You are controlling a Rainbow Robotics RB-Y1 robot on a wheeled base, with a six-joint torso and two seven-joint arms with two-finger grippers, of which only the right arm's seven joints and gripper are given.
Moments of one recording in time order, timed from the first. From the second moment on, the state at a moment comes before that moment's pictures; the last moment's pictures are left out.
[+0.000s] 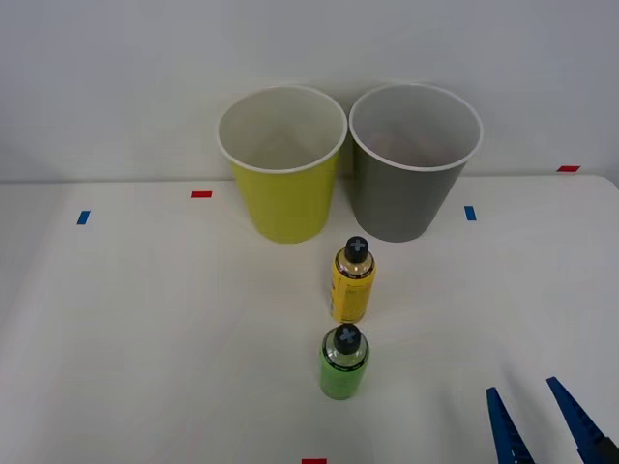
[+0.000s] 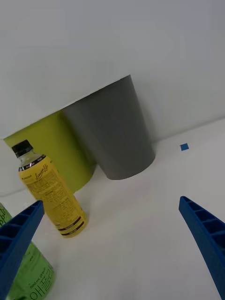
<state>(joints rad) 0.86 -0.27 0.11 -1.81 0.18 -0.88 0.82</state>
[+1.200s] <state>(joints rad) 0.99 -0.22 0.04 -1.98 0.36 -0.88 0.81</state>
